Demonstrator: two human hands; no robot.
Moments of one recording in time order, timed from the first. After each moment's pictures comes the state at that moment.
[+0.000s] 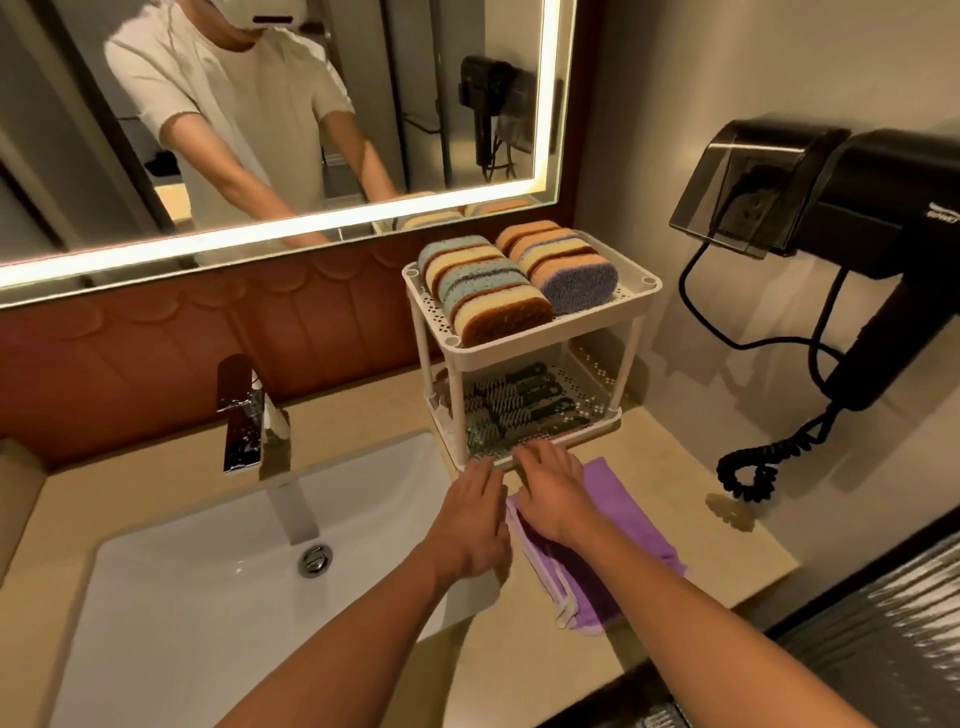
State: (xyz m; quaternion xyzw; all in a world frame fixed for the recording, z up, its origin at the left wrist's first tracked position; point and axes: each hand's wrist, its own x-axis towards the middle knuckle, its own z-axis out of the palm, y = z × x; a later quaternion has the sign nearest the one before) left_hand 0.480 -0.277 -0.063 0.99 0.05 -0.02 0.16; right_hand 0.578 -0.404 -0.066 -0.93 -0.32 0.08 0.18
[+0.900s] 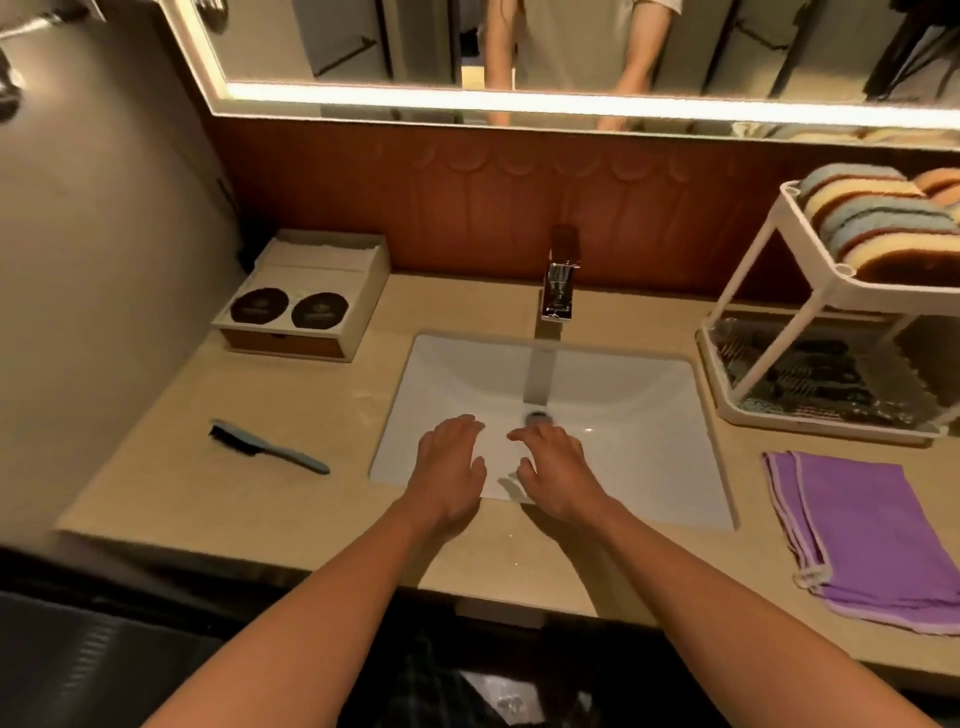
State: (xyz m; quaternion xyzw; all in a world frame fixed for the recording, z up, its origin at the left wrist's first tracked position) left_hand 0.162 -0.127 -0.096 0.88 0.38 0.09 0.25; right_hand 0.322 -0.229 -0.090 -0.78 -0.57 0.16 0.20
